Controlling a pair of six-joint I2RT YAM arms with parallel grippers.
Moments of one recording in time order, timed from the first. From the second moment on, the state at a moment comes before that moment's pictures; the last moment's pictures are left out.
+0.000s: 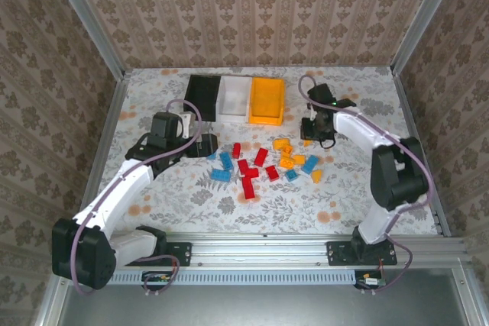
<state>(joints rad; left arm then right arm) -0.37 1.14 0.82 -0.46 0.27 -0.33 0.25 1.69 1.27 -0.75 -0.06 0.35</state>
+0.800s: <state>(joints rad) -0.62 1.32 0.90 -0.45 0.31 -0.30 0.36 2.20 2.06 -0.87 -0.19 0.42</state>
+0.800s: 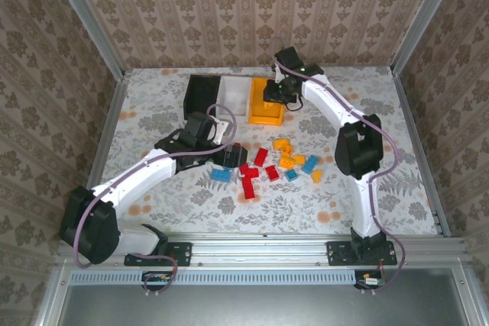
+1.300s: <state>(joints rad) -0.62 1.44 0.88 -0.43 0.33 -0.30 0.37 2.43 2.24 -0.93 -0.16 0.42</state>
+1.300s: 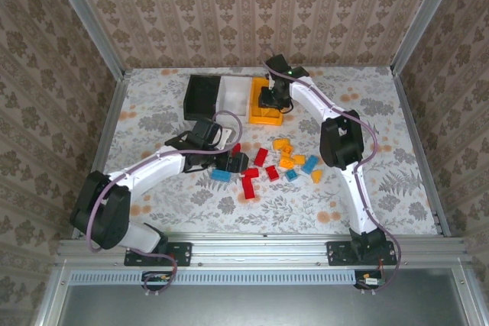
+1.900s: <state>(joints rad) -0.61 1.38 0.87 -0.41 0.35 -0.31 0.37 2.12 1.95 -0.92 -0.12 0.42</state>
